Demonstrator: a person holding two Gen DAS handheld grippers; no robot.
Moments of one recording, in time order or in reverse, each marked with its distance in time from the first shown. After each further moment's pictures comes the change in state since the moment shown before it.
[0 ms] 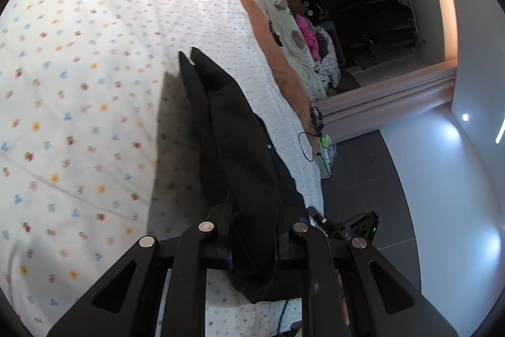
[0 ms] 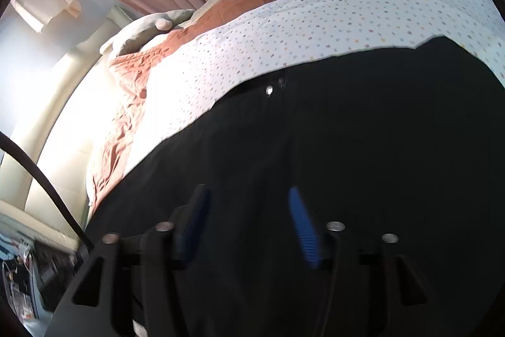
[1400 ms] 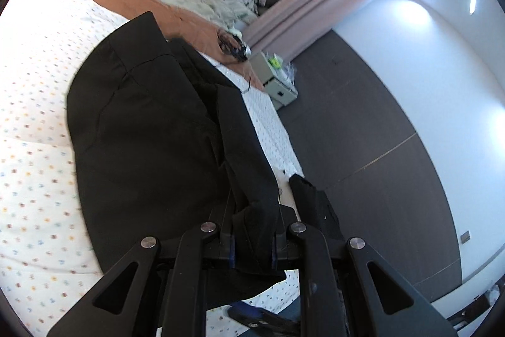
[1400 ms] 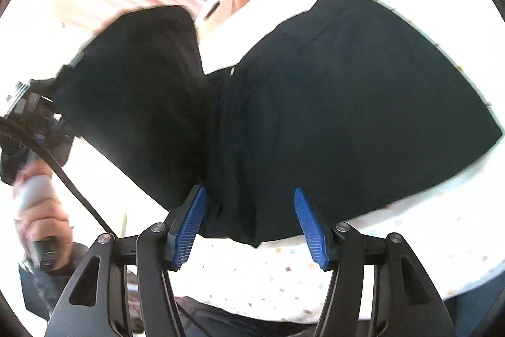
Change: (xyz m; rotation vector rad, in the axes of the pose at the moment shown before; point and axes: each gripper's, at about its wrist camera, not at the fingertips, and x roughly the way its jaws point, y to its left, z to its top) left arm 0.162 -0.249 -0.068 0.427 0.295 -0.041; right arm -0.080 -0.182 -0.053 0.228 -0.067 0.149
